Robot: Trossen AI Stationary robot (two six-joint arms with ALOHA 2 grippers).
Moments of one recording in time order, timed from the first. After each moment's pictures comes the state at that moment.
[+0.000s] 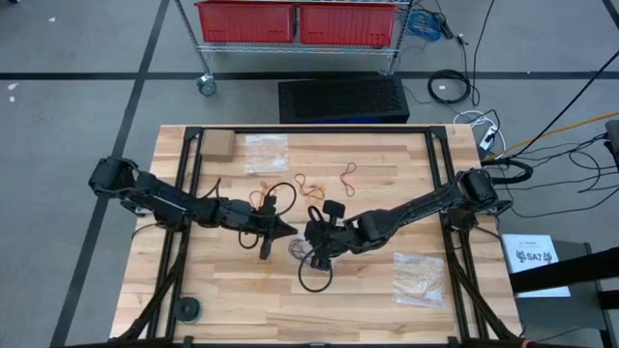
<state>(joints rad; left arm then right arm) -0.18 1.36 0.47 0.64 -0.04 -0.24 0.30 1.85 1.45 -0.54 0.44 0.38</state>
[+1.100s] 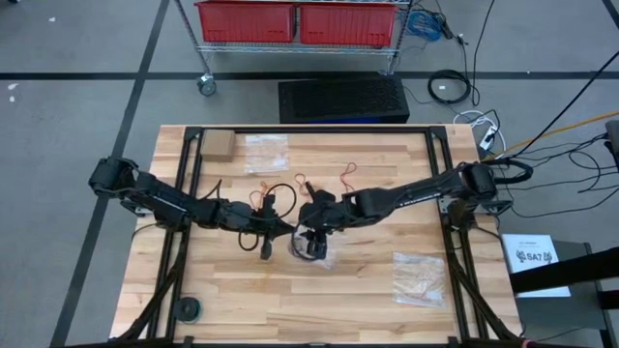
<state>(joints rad) -0.20 1.36 0.47 0.61 -0.11 -0.14 0.16 1.82 1.45 -0.45 0.10 0.33</state>
